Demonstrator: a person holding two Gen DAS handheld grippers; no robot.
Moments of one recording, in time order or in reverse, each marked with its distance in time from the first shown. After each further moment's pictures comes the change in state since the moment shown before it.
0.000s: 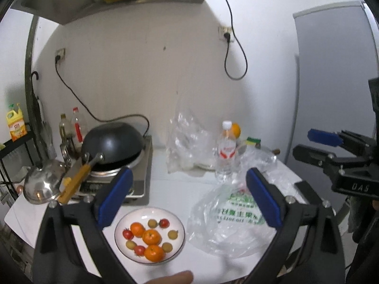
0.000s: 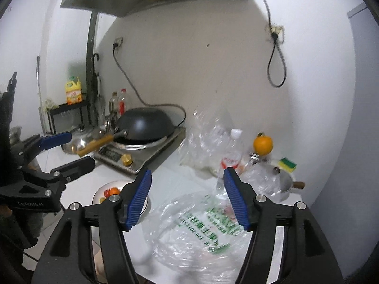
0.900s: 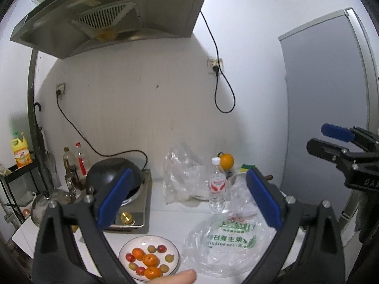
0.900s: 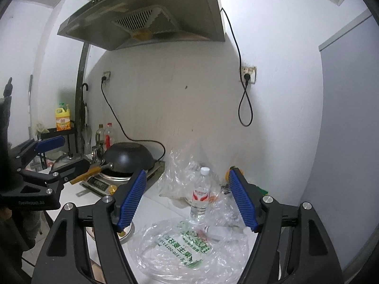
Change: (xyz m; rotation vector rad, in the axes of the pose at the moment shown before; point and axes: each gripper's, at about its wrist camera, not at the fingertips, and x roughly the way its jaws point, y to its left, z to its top) left arm -0.053 -0.038 0.049 0.059 -0.159 0.008; right arm -0.083 -0.020 0.024 -0.011 -0.197 -0.100
